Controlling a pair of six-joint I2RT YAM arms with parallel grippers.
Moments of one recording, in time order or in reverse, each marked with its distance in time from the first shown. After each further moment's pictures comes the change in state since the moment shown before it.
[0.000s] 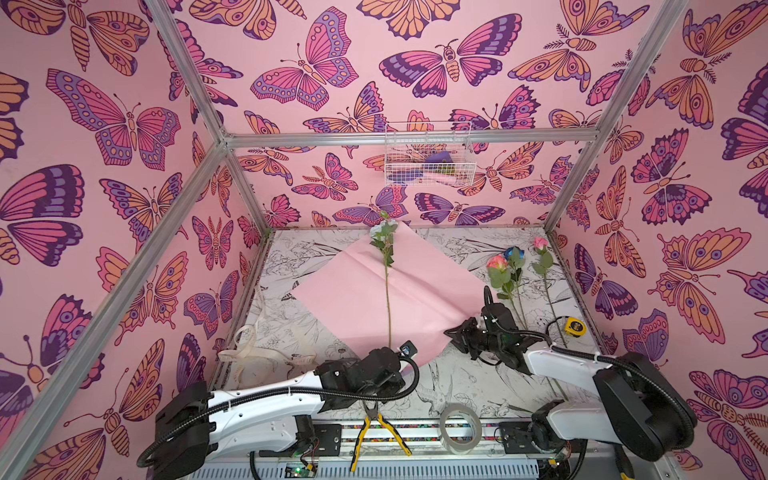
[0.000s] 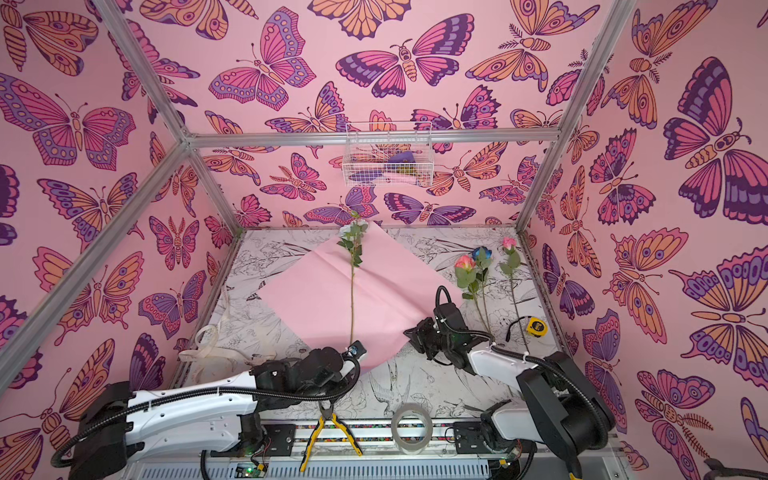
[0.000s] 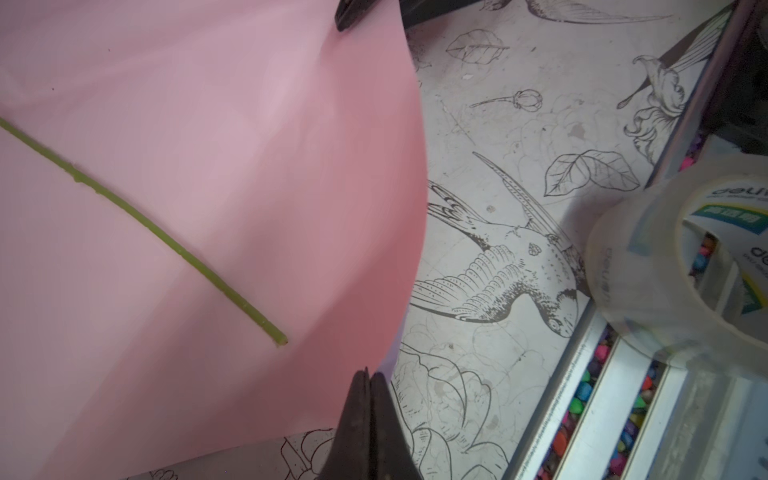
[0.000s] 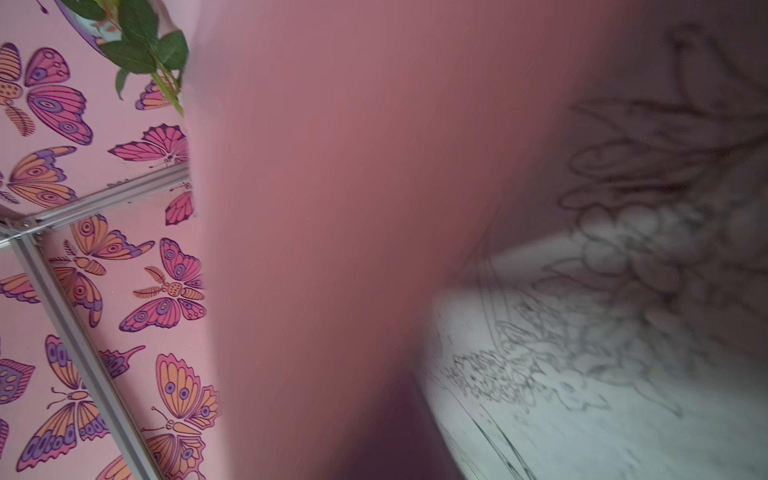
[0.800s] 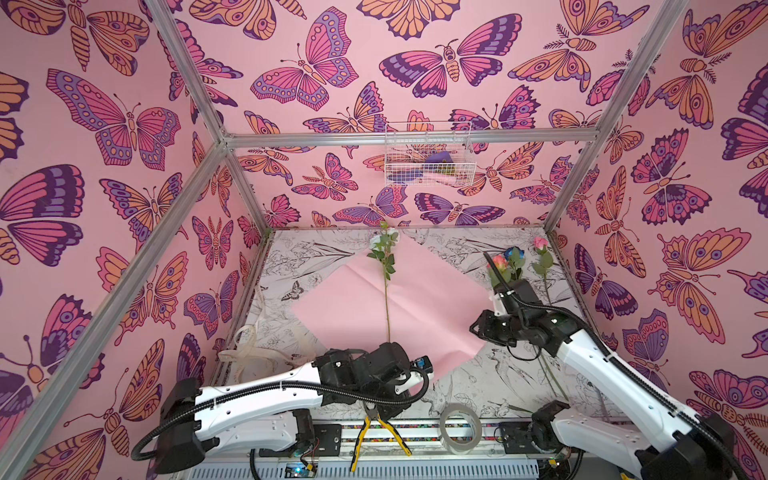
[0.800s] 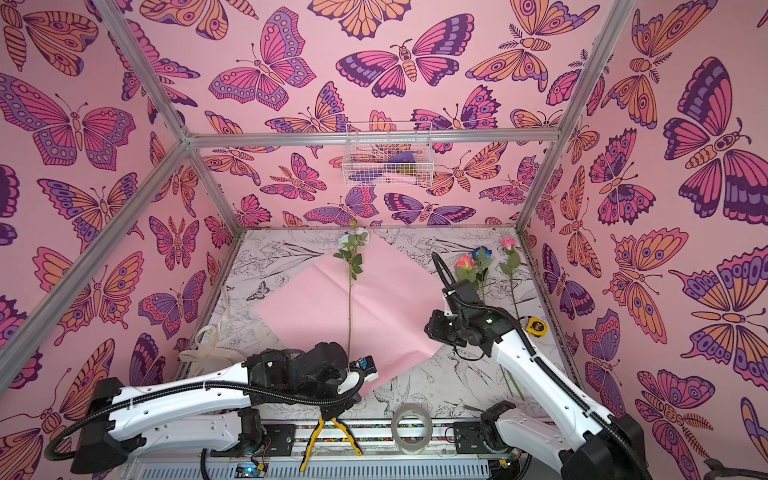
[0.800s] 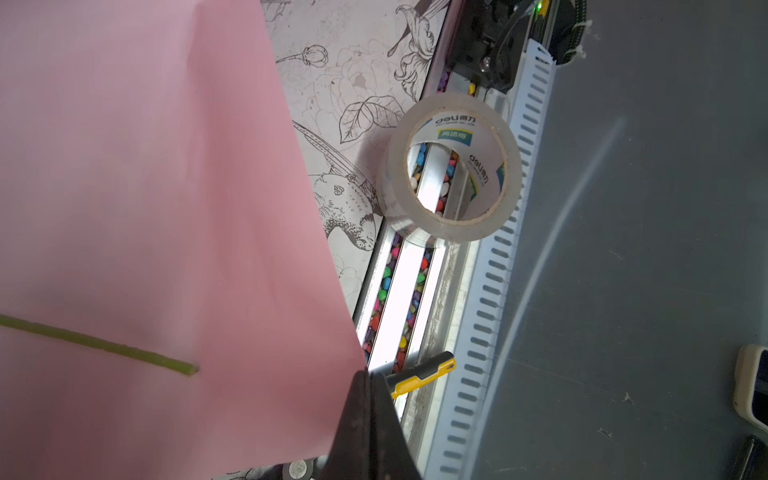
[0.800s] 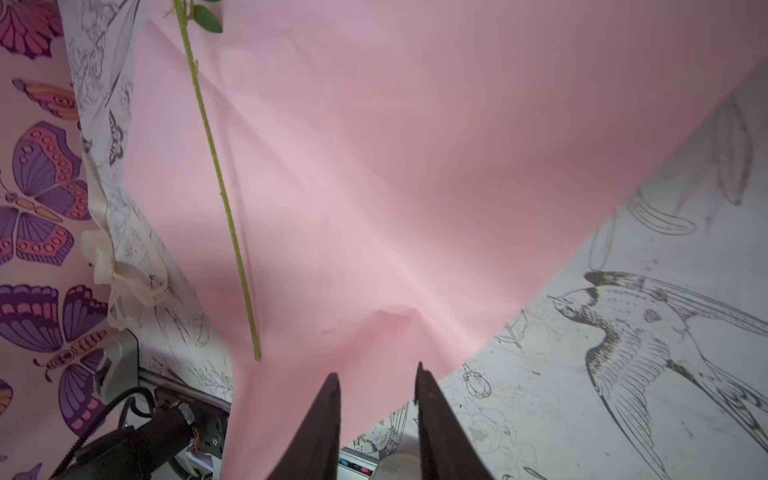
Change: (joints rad) left arm -0.069 0.015 0.232 -0.348 0.347 0.005; right arm 0.037 -0.183 0.474 -0.904 0.201 -0.742
